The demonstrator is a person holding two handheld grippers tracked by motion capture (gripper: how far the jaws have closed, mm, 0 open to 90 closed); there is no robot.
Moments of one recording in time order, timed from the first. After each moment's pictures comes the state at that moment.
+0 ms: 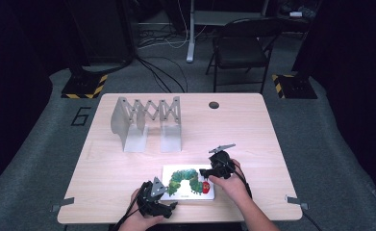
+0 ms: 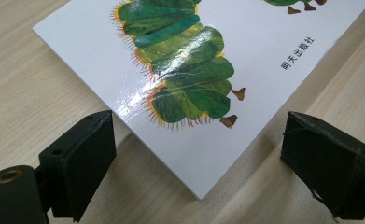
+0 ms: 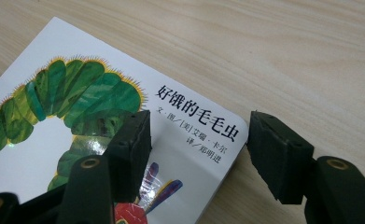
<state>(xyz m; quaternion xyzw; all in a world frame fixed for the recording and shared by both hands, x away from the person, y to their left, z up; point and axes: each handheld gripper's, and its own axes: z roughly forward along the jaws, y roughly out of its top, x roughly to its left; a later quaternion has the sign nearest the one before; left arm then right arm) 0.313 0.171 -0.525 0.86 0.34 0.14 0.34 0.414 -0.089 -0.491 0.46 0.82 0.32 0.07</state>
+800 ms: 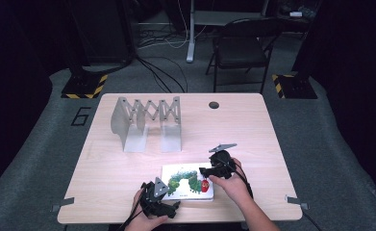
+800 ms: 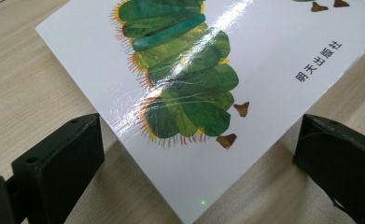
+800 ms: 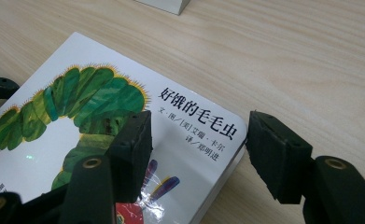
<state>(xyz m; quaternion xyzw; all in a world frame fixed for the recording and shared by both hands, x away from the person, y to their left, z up) 0.311 0.162 -0.530 0.84 0.37 0.16 0.35 0.407 -0.088 -0.477 0.45 0.82 0.33 0.09</state>
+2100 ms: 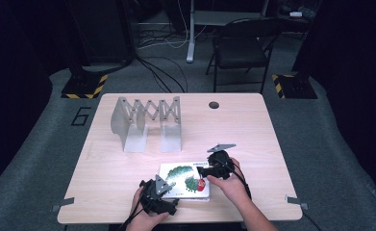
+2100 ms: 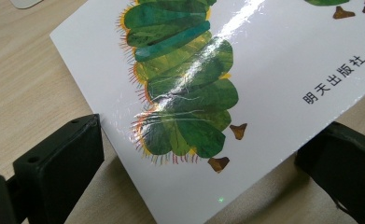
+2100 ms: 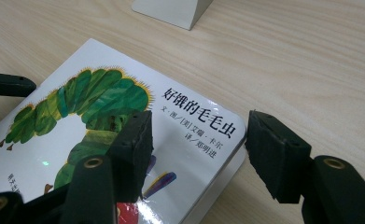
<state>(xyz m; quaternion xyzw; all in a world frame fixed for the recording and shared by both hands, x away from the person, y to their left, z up) 0.317 0.160 -0.525 0.85 0.39 0.18 0.32 0.402 -0.082 -0.470 0.44 0.82 0.35 0.10</state>
